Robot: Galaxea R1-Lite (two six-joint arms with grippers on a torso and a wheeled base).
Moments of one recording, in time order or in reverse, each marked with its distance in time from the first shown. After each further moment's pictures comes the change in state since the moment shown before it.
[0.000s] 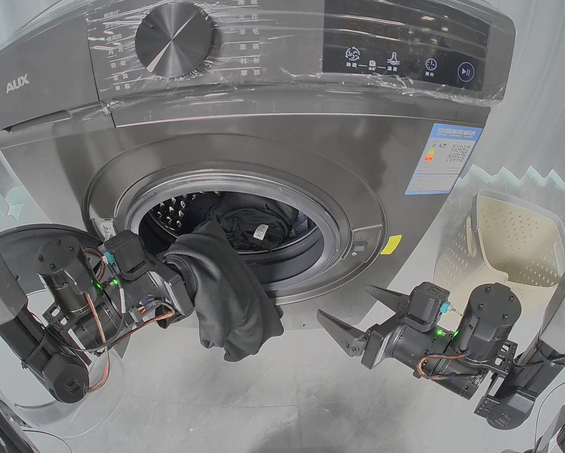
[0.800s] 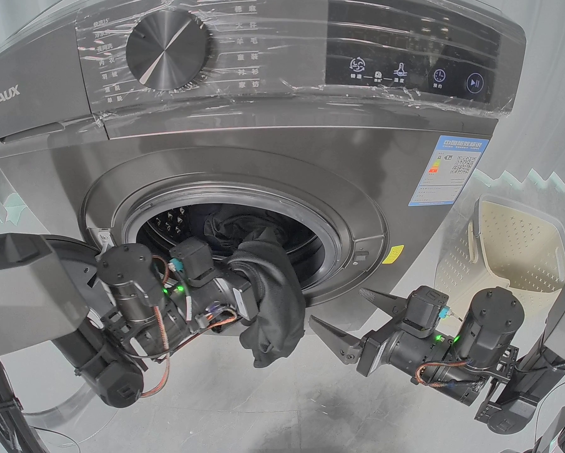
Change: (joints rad) left arm -0.190 0.163 -0.166 0.002 0.126 -0.014; right arm 0.045 -0.018 0.001 0.000 -0.005 0.001
